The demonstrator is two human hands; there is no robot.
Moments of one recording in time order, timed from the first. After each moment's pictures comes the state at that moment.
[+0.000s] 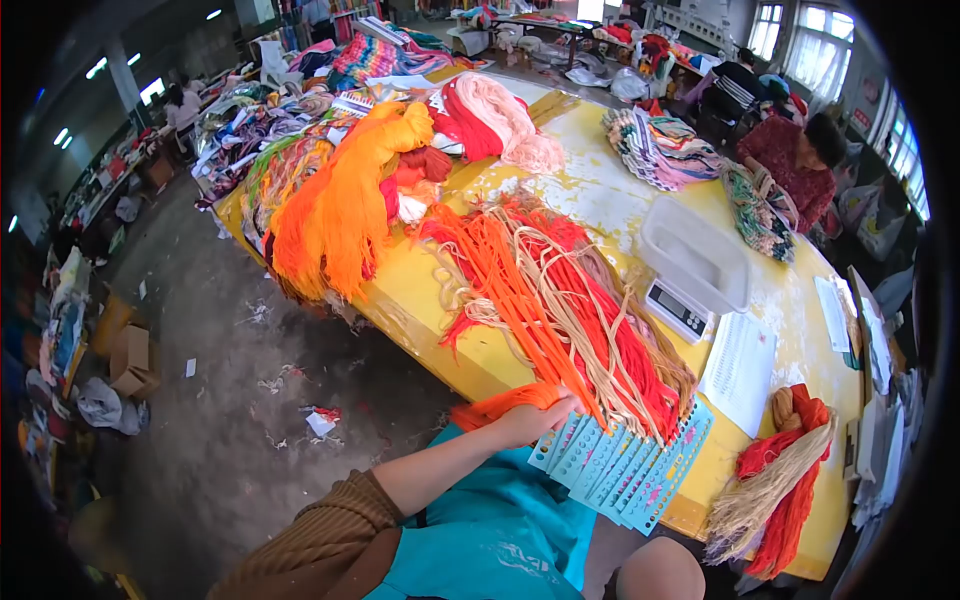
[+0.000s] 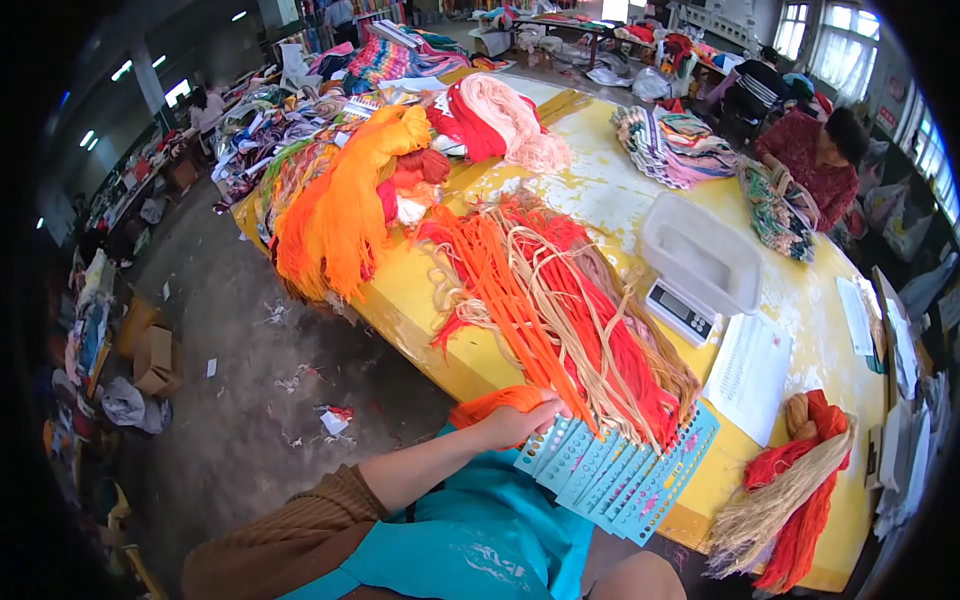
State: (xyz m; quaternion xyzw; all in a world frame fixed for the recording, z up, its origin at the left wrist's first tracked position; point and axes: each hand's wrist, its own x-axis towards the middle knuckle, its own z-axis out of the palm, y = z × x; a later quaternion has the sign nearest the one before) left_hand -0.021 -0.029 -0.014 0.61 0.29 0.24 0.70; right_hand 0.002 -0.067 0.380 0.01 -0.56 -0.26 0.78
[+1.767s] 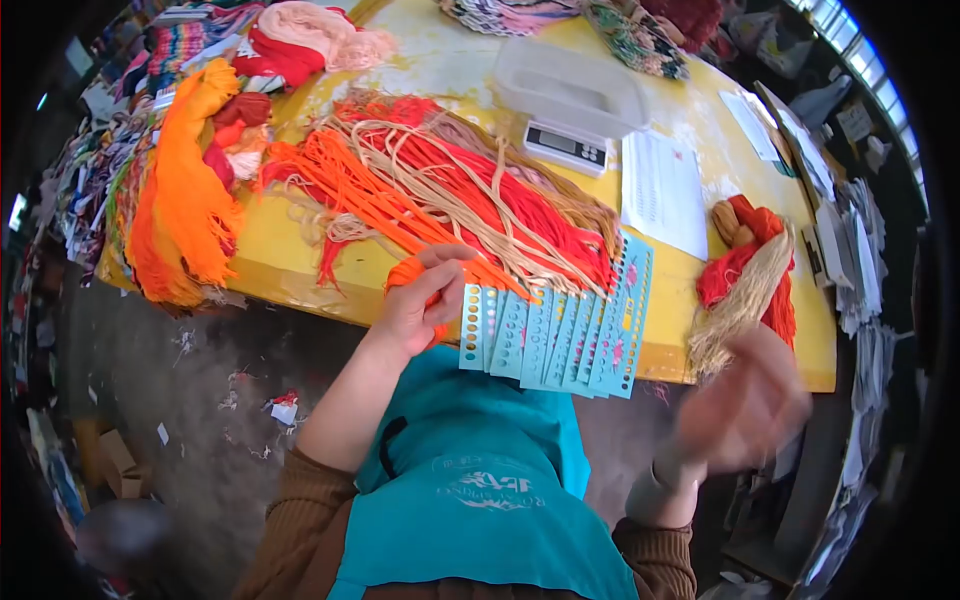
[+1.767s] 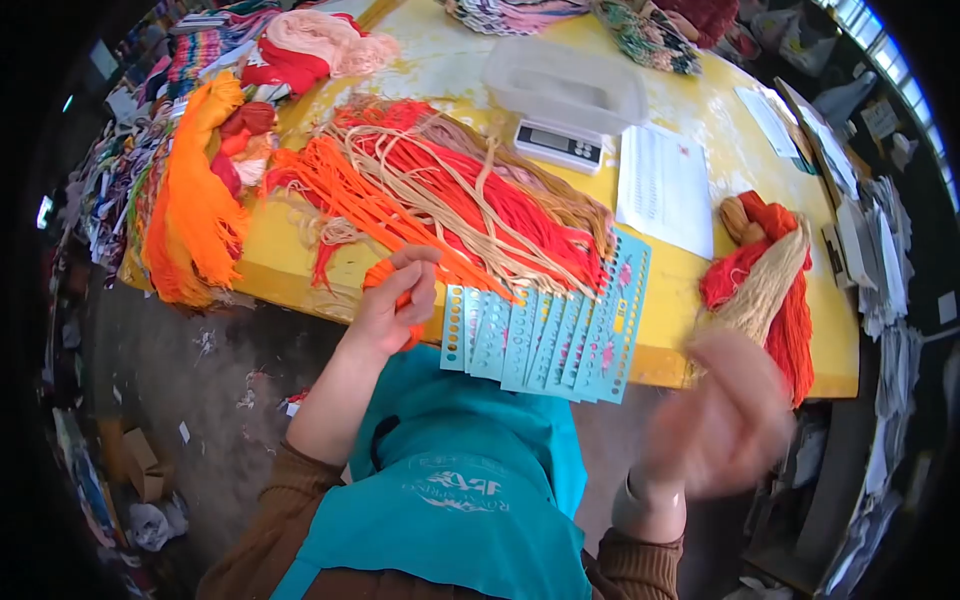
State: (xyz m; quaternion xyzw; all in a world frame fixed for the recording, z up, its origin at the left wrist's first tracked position) left_hand -0.034 -0.007 0.019 0.36 0.11 0.28 0.88; right_hand 0.156 -0.220 0.164 -0.59 -0.48 -0.26 0.59
